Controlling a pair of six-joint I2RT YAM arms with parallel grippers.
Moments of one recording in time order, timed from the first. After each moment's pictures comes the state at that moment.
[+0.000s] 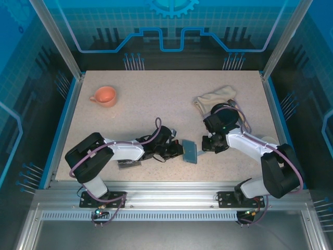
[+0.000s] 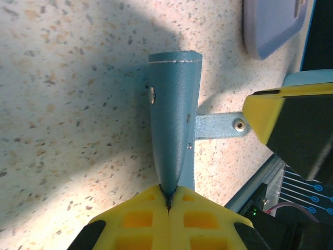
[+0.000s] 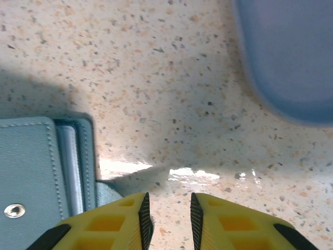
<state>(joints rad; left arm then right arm) -0.82 1.68 0.73 0.20 0.36 -1.13 0.45 1.41 0.78 -0.69 -0.02 0.50</state>
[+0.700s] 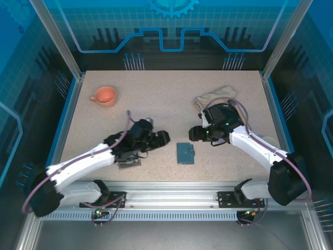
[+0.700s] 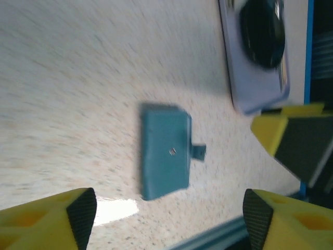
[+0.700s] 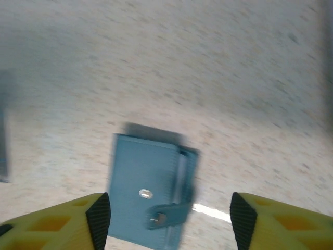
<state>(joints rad) -0.76 1.12 0.81 -0.46 0.00 -1.06 0.49 1.33 0.92 -0.63 -0.20 0.45</state>
